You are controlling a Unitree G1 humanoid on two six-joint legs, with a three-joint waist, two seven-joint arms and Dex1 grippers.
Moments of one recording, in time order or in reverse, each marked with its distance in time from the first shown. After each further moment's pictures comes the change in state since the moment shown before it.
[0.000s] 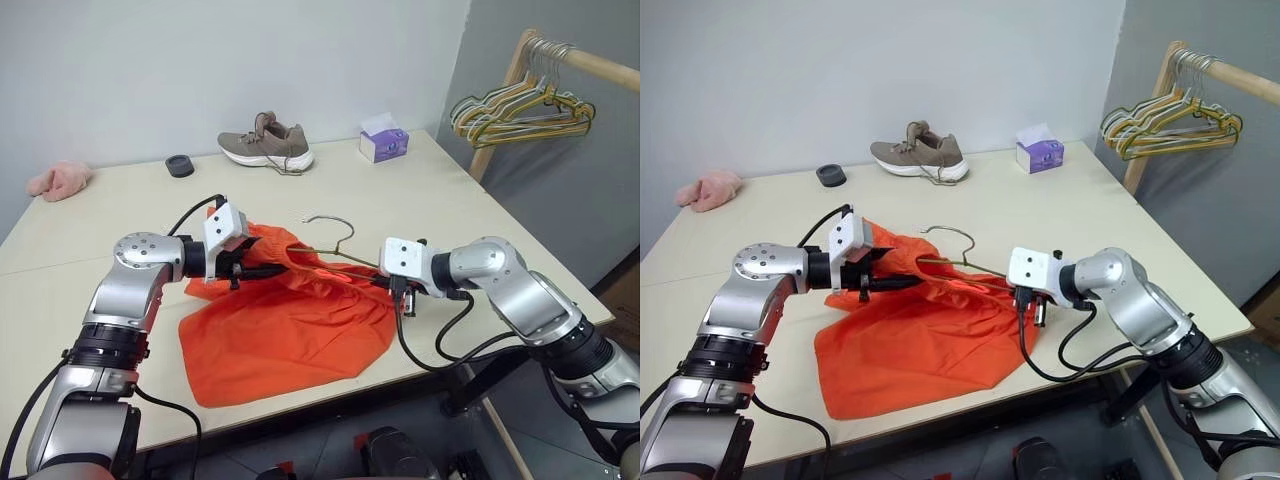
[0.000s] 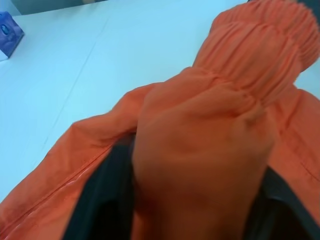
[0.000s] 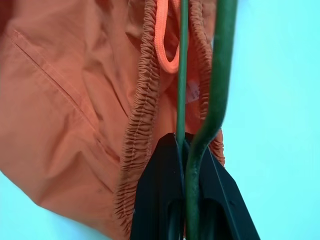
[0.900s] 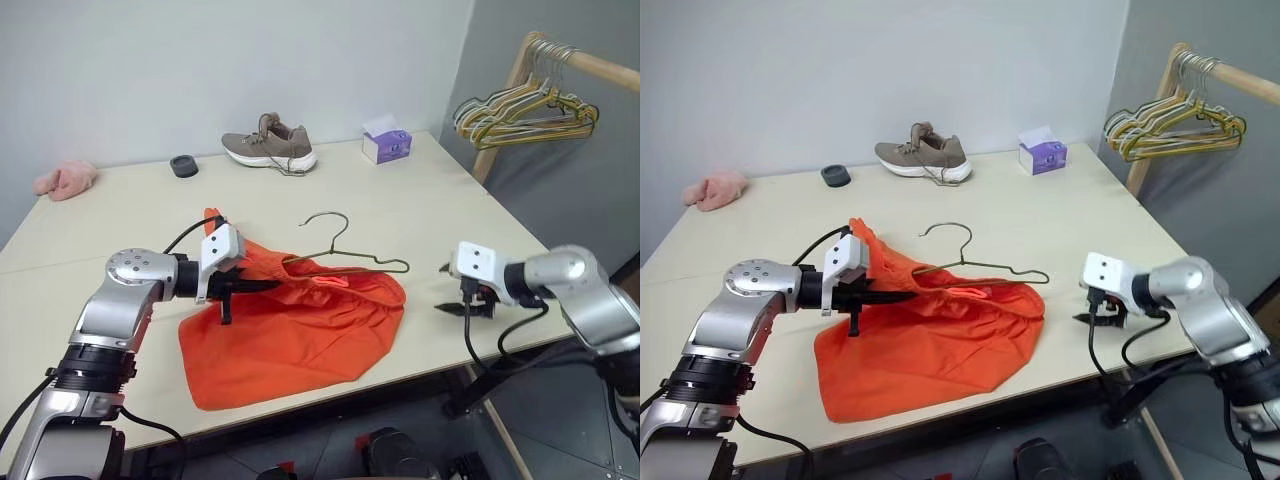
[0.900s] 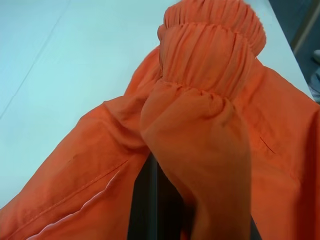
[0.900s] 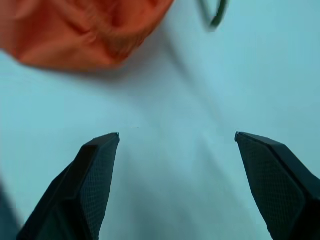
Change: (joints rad) left arm 0.102 0.051 0.026 -0.095 -0.010 0.069 -0.026; right arm 0.299 -0.168 -0.290 0.069 0.104 -0.005 0.107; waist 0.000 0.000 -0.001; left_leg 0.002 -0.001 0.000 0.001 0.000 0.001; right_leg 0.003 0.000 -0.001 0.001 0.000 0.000
